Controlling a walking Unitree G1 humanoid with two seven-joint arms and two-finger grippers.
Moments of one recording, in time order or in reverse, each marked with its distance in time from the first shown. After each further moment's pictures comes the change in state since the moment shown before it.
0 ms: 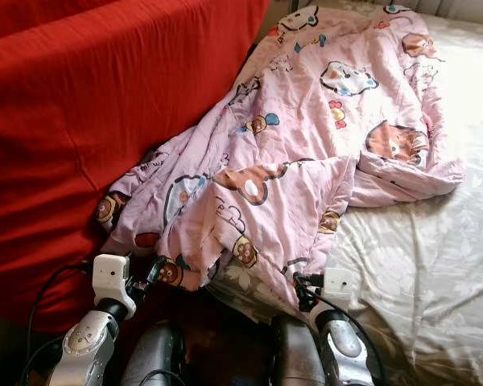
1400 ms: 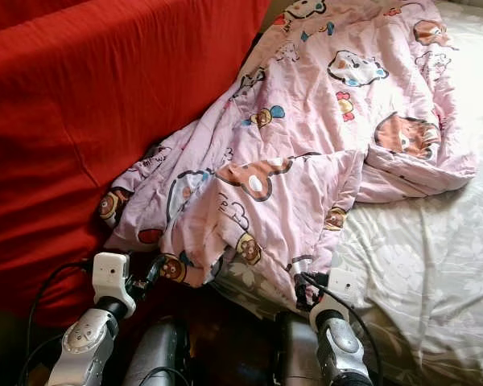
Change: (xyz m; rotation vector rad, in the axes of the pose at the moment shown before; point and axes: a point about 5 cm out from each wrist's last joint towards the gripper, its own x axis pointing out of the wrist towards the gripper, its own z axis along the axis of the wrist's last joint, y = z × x) left arm 0.001 0.001 0.002 0.000 0.011 -0.002; right arm 0.006 -0.004 -0.003 0.103 0.056 -0.079
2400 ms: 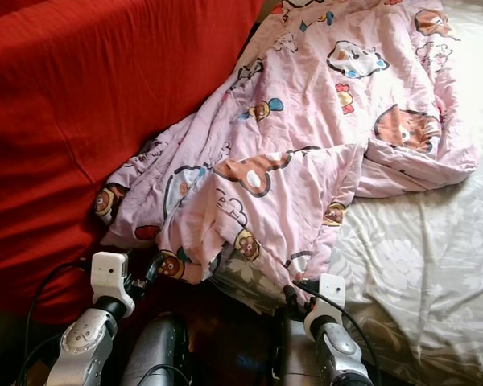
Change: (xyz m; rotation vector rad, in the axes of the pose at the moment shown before) left arm -0.004 0.001 0.001 0.003 -0.007 0.008; right arm -0.001 0.007 -0.015 -0.040 0.131 0.086
